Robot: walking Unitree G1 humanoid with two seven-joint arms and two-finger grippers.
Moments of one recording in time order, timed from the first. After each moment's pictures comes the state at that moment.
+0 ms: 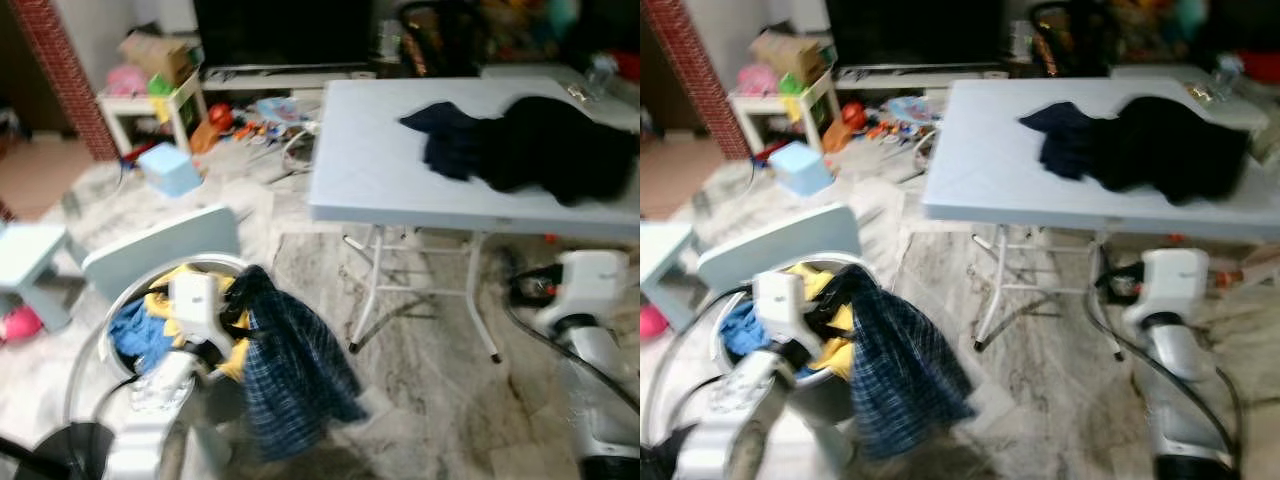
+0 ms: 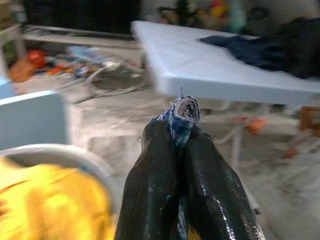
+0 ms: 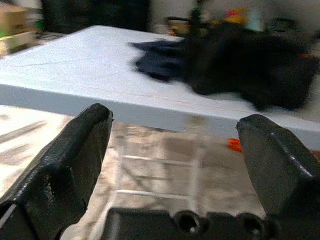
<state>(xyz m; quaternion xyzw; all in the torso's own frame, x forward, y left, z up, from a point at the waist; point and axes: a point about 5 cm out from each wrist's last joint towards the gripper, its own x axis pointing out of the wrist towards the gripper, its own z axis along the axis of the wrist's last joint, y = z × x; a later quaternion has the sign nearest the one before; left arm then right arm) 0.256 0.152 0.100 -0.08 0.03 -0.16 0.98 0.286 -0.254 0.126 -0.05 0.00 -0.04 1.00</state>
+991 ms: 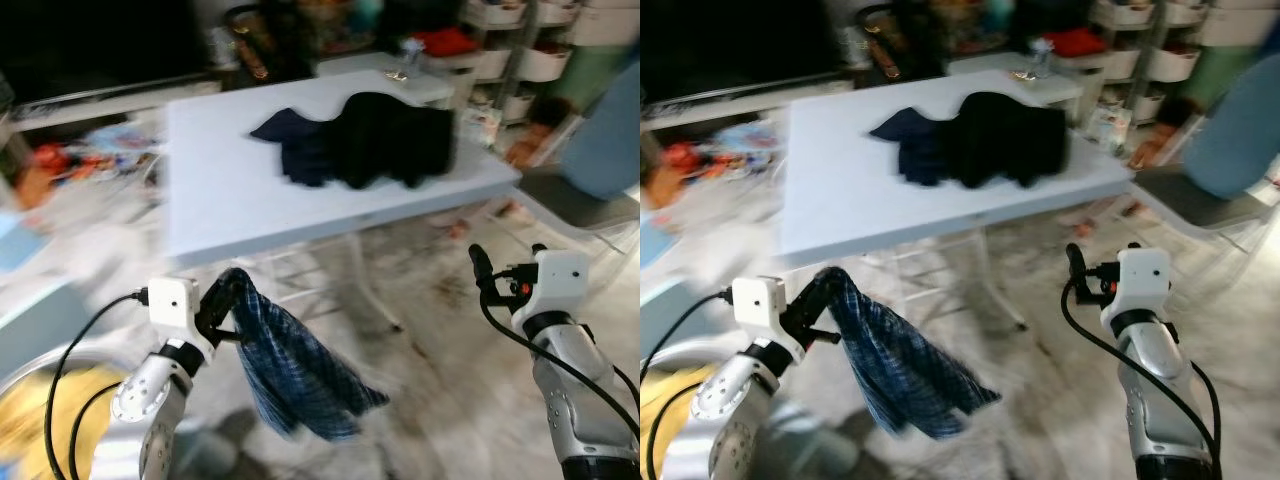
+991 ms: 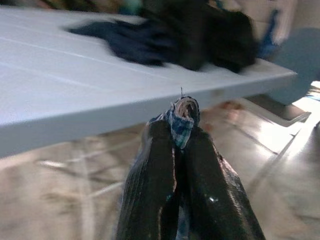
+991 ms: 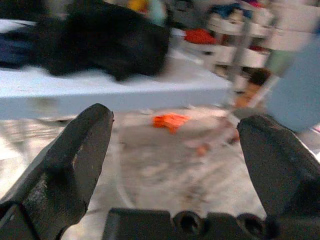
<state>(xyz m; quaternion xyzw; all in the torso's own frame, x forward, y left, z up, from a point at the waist) 0.256 0.158 0.095 -0.10 0.03 -0.16 0.98 0.285 -0.245 0.124 -0.05 0.00 -0.02 1.00</state>
